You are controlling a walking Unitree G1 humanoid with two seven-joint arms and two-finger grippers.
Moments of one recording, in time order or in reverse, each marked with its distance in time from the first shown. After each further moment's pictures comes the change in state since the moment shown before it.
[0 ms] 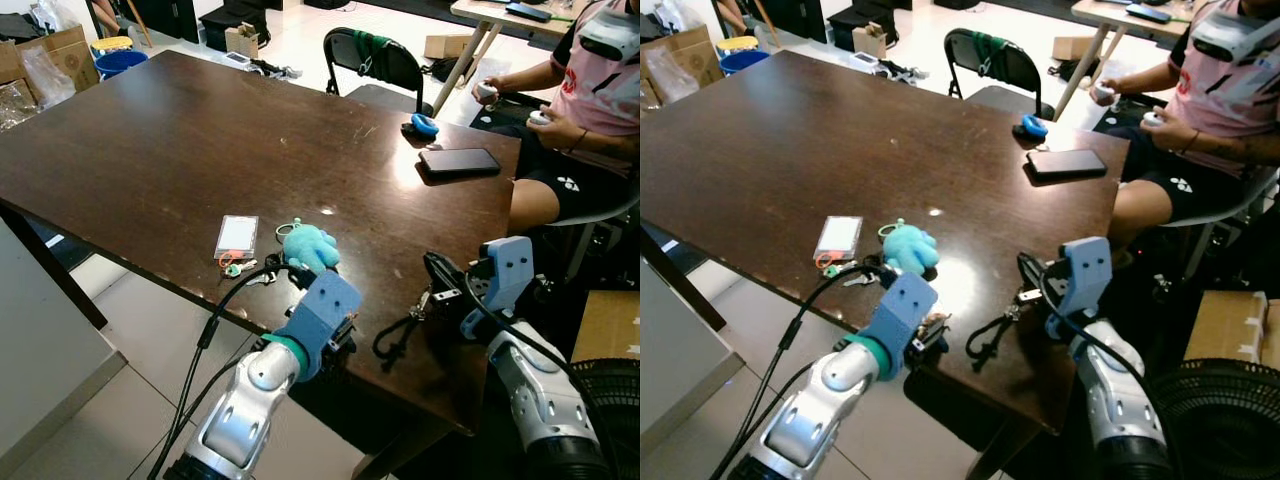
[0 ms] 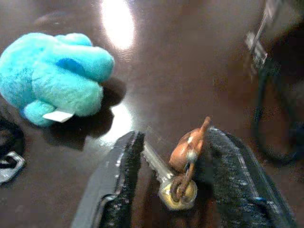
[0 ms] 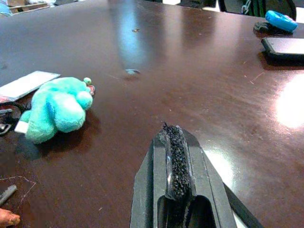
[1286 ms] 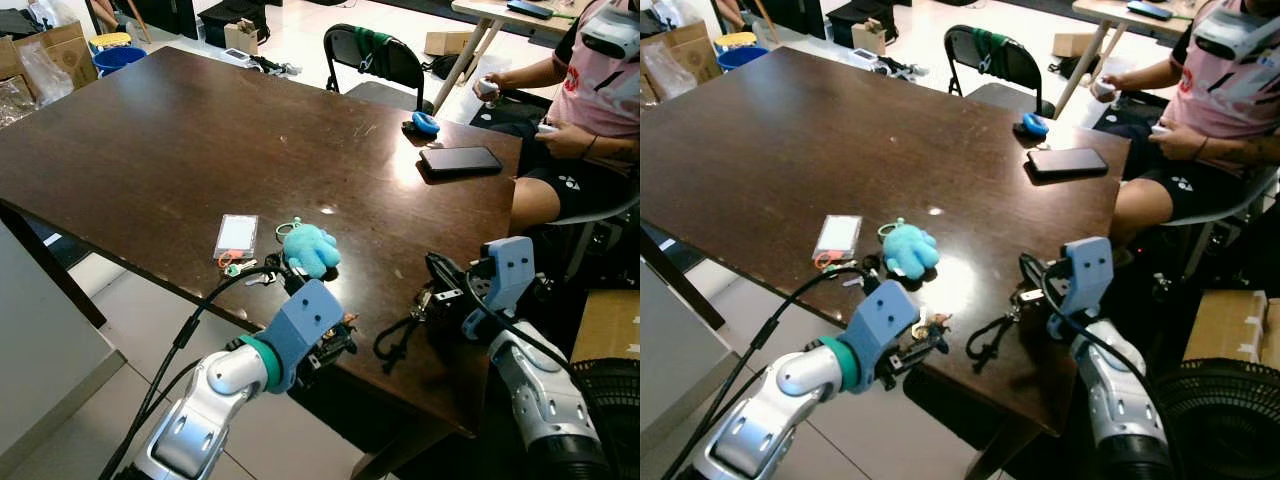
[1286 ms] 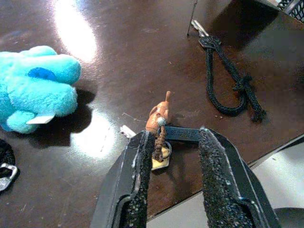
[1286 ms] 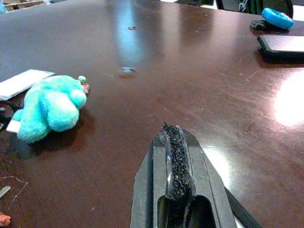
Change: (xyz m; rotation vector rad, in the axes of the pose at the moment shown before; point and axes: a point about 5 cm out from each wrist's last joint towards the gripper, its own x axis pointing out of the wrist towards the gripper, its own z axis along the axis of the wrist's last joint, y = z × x) left arm -0.031 0.016 -0.007 0.196 0.018 -0.207; right arm 0.000 -0.003 0.000 -0.004 0.003 -0.007
